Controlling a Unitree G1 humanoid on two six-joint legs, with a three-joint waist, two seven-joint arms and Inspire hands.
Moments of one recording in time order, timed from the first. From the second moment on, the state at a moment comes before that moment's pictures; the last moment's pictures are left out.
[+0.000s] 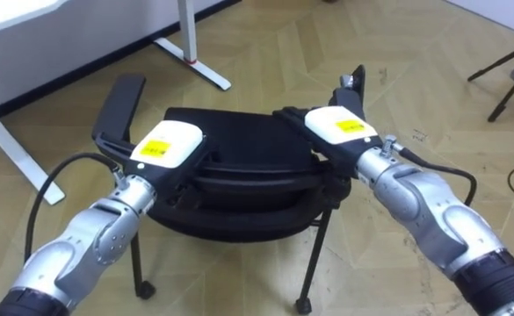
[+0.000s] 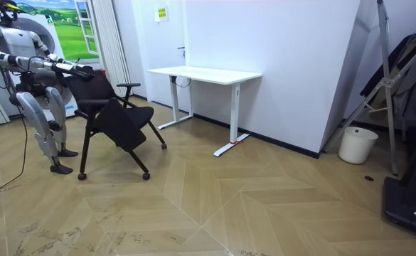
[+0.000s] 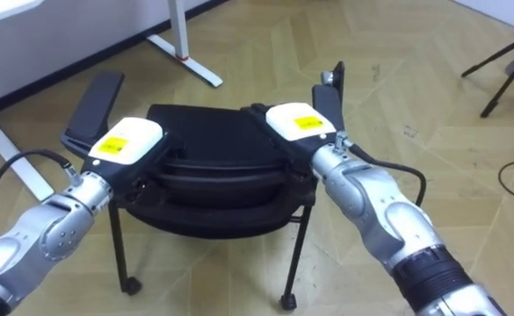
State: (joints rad) left arm -0.23 0.50 -0.34 0.37 0.84 -0.27 0.10; right arm -0.38 -0.44 0.43 0.34 -0.80 -0.12 0.19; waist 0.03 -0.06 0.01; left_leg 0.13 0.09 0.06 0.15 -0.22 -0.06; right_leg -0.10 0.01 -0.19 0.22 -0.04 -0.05
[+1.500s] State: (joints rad) left arm -0.24 0.47 -0.35 0.36 0.84 -0.24 0.04; right arm -0.37 -0.43 0.45 0.49 -0.92 -0.18 0.10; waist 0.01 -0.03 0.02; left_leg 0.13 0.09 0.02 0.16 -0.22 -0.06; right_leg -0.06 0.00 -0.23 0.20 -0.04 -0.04
